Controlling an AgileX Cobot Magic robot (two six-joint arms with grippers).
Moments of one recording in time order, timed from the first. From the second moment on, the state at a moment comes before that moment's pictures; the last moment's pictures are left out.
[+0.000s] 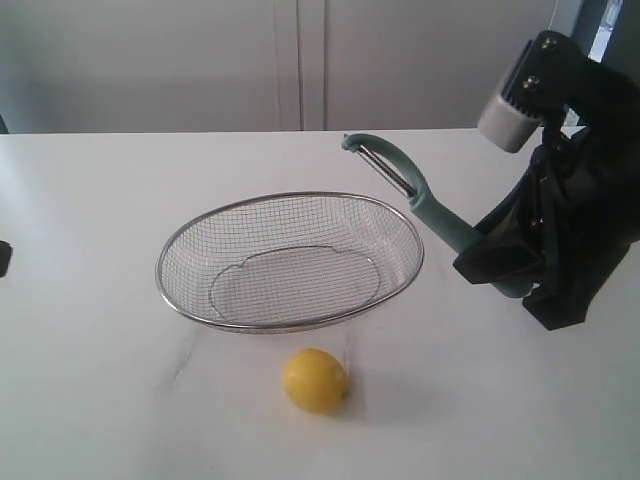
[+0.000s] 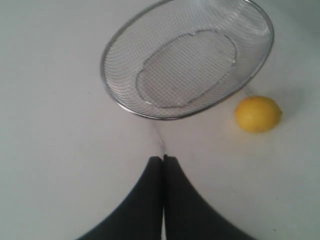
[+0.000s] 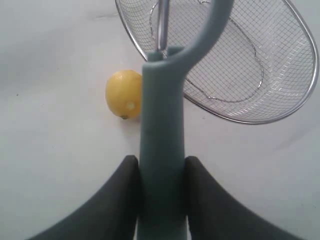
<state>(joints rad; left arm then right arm) -0.19 0.75 -0.69 -0.53 0.81 0.65 0.25 1.17 -0.98 0.54 1.02 -1.04</state>
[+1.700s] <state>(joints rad) -0.94 1.54 -1.11 -0.36 0.78 1.09 0.25 1.17 -0.98 0.54 1.02 -1.04</state>
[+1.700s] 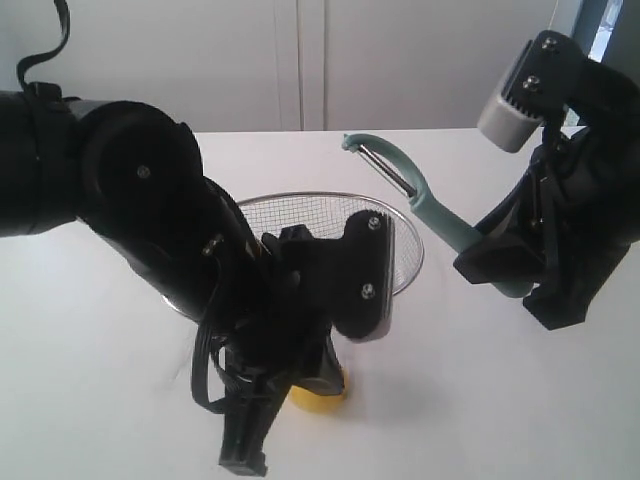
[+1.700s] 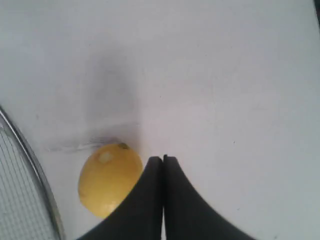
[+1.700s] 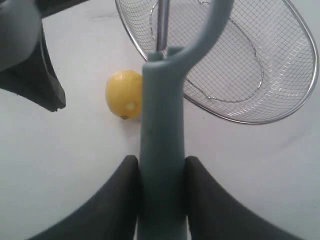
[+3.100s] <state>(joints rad) -0.95 1.67 -1.11 -0.28 0.62 1.46 0.25 1.17 -0.98 0.54 1.02 -1.04</state>
